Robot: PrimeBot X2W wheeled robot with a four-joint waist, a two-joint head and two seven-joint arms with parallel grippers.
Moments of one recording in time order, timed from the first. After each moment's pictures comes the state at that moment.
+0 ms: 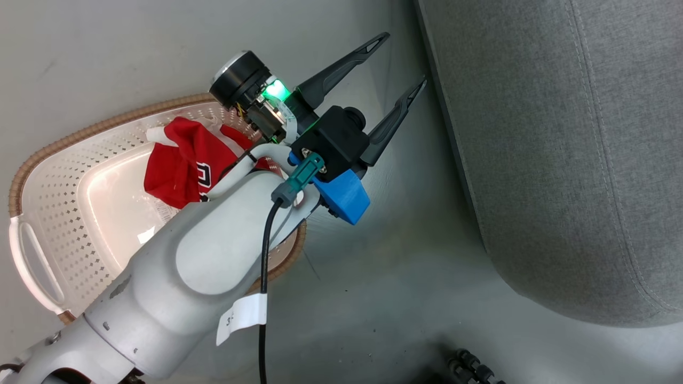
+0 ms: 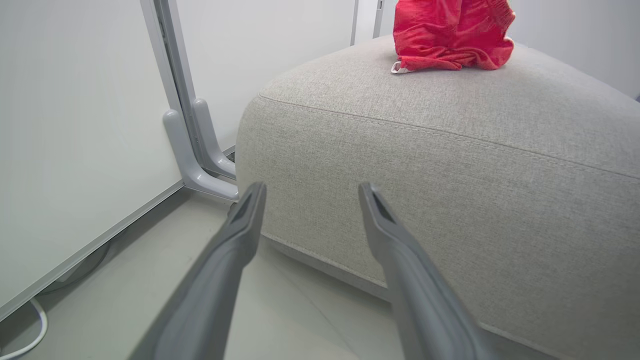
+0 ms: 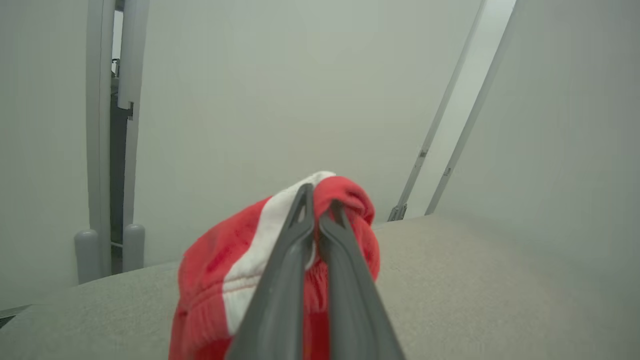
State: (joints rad) left arm -0.94 0.21 -0.89 0.39 -0.27 -0.07 -0.21; right arm -0.91 -0.42 -0.53 0.41 0.16 0.13 -0.26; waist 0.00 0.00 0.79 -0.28
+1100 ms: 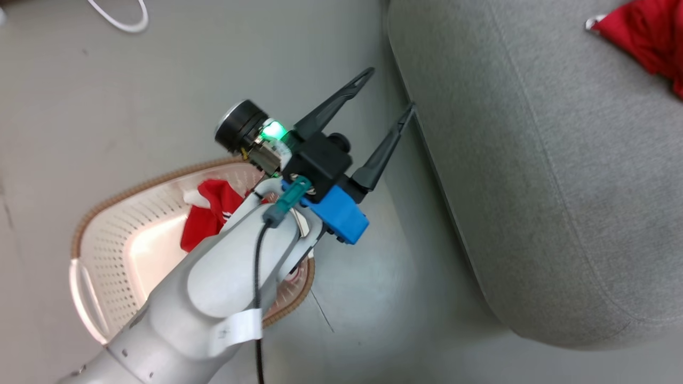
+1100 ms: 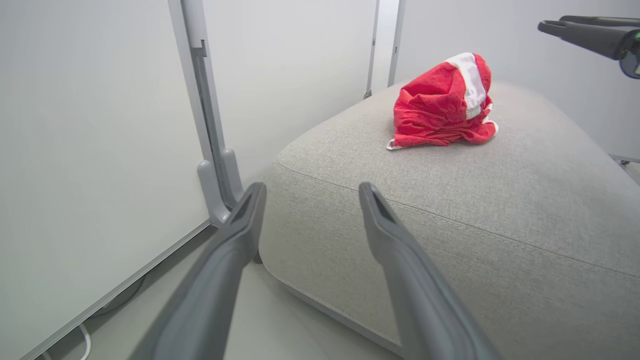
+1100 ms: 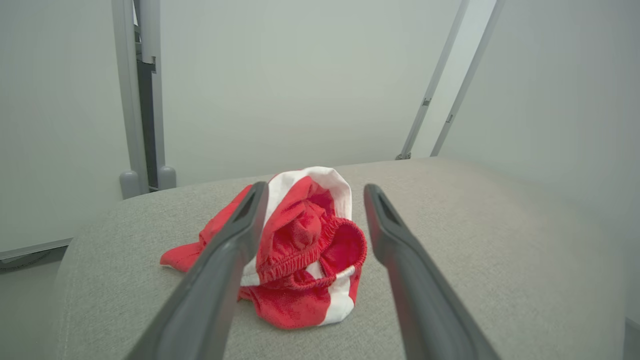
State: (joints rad) left arm -0.85 0.17 -0.86 0.43 -0.34 -0.03 -0.26; right arm -0.53 -0.27 -0.48 0.34 0.15 0.13 -0.26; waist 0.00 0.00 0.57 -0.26
